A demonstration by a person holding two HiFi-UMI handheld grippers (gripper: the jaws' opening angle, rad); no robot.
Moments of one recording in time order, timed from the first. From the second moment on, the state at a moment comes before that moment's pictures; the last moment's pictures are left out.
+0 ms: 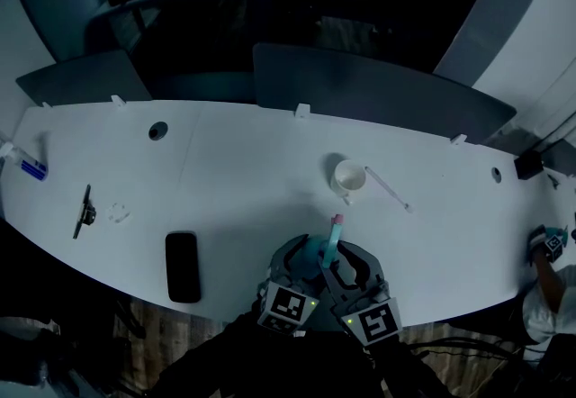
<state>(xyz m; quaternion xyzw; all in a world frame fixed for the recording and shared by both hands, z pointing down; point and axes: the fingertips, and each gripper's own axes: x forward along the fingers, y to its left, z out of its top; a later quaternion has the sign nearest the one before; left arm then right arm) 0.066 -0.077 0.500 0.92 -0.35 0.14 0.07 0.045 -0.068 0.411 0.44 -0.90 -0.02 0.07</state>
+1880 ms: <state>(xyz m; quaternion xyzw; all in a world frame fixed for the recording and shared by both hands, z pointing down) 0.070 -0.066 0.513 0.96 -0.16 0.18 0.11 0.050 -0.061 0.412 0.41 -0.91 -0.04 0.05</state>
